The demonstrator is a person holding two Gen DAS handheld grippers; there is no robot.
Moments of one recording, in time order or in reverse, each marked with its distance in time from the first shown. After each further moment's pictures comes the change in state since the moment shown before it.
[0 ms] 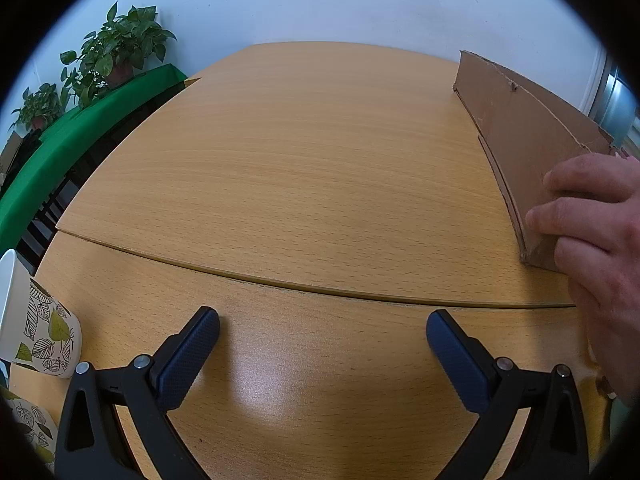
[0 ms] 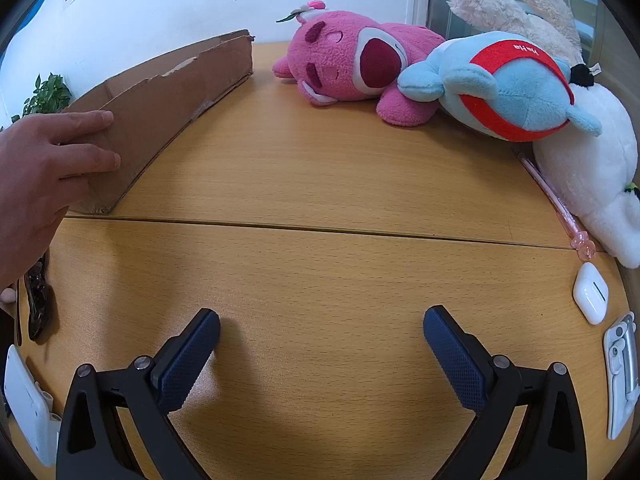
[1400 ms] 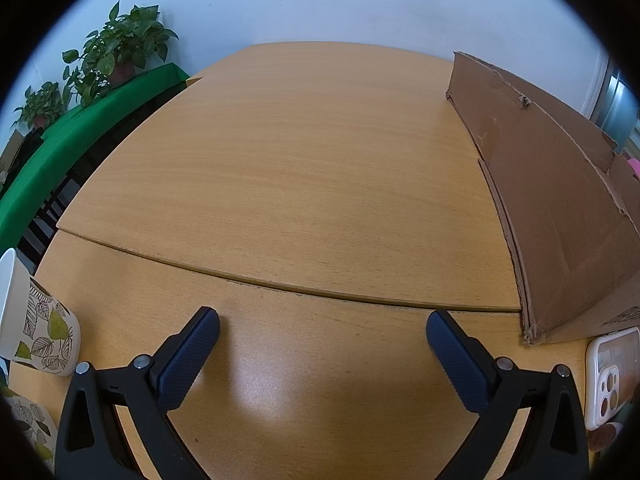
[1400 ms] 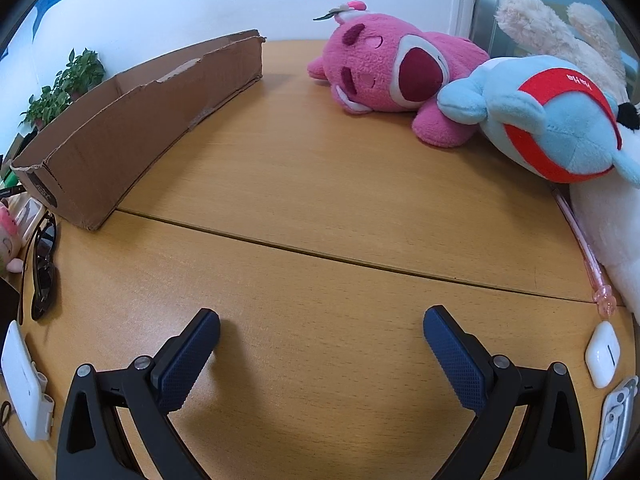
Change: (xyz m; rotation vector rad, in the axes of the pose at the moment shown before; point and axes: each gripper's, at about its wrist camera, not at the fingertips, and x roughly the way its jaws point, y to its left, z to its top) left arm -0.002 -0.003 0.000 -0.008 0.001 0.004; right arm 0.008 -0.003 0.007 -0.120 0.002 0.088
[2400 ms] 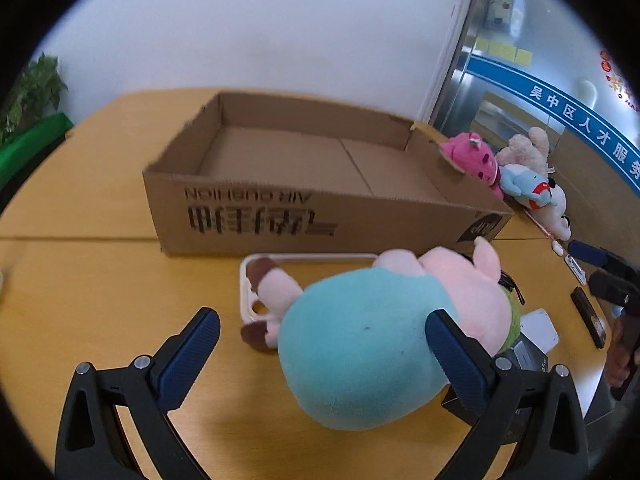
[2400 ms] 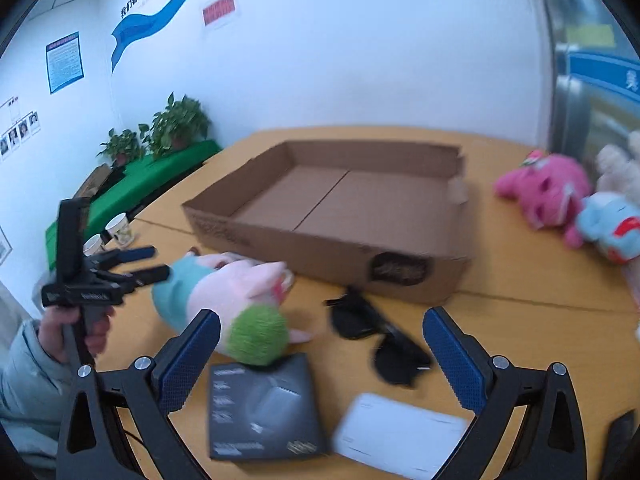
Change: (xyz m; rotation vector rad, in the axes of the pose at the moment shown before) left arm -0.139 -0.157 -0.088 0.126 -0.106 -0.461; right arm -0.139 0.277 0.020 -0.043 -0.227 0.254
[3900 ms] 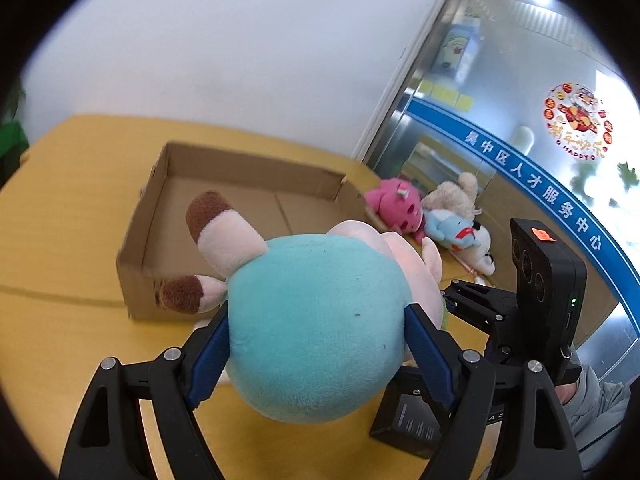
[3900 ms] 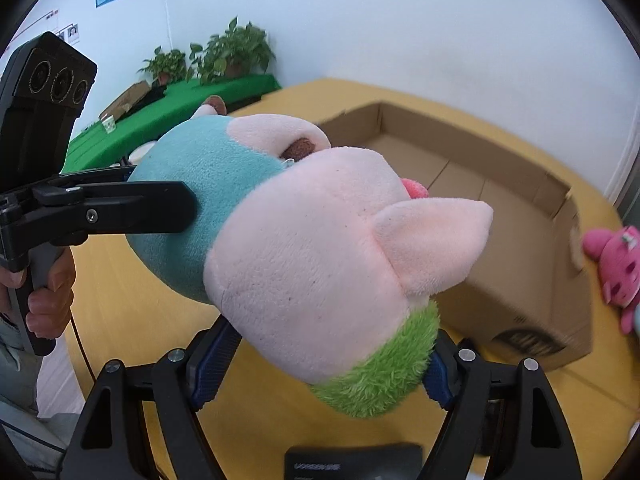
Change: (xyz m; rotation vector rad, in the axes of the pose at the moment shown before) left arm -0.061 -0.019 0.065 0.050 -0.119 -0.237; right arm 0.066 0.121 0.035 -0.265 0.138 0.039
